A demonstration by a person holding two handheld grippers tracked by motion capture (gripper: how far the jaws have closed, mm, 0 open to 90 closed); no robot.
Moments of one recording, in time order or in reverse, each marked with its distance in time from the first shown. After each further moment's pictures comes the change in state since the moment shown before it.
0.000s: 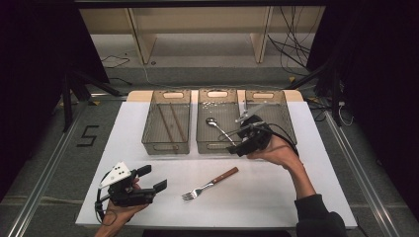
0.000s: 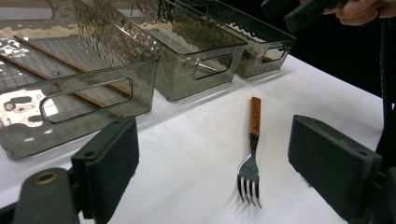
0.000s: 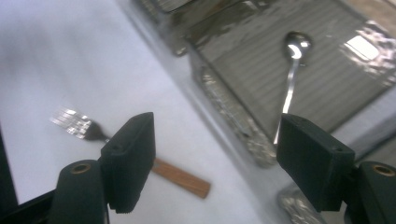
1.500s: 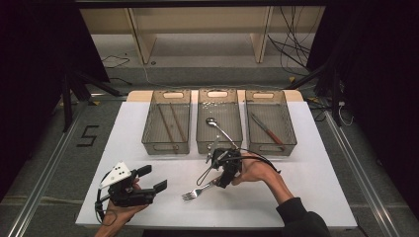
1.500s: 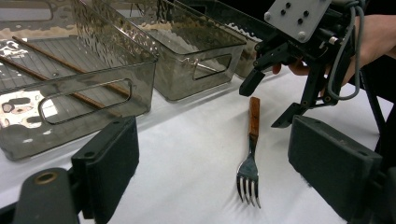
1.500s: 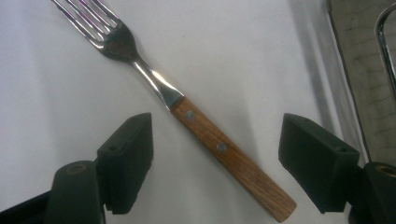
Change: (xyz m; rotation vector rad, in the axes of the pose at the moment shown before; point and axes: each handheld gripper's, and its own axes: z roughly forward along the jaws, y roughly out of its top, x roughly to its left) left arm -0.001 0.000 0.000 -0.002 -0.003 0.003; right arm 0.052 -0.010 0.093 0.343 0.086 -0.330
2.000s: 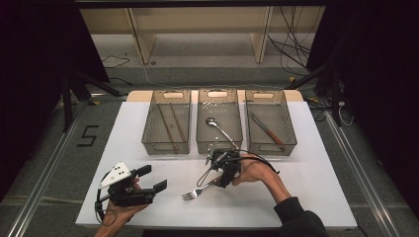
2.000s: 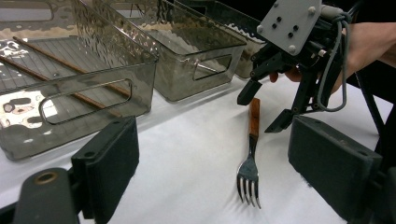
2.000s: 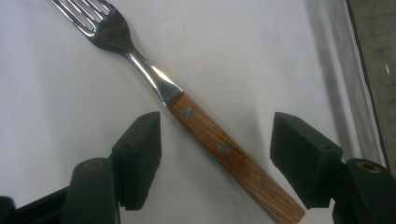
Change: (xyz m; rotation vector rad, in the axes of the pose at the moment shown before) left arm 0.000 0.000 0.000 -0.001 0.000 0.000; right arm -0.003 -0.001 0.010 0.024 0.011 -0.016
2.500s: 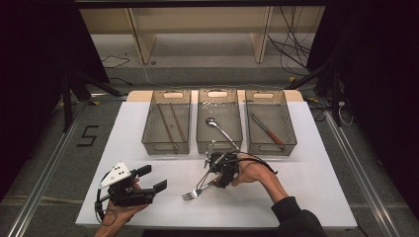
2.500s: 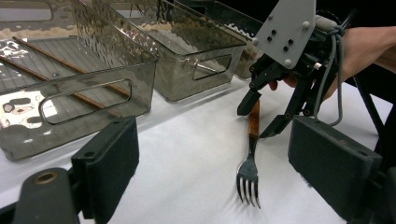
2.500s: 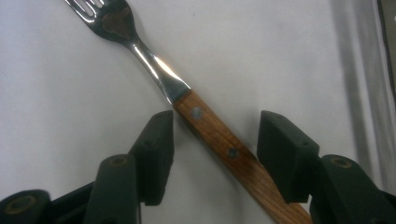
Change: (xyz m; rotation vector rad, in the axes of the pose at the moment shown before) left arm 0.000 0.000 0.000 0.000 -0.001 0.000; right arm 0.003 0.003 0.010 0.035 0.013 -0.025
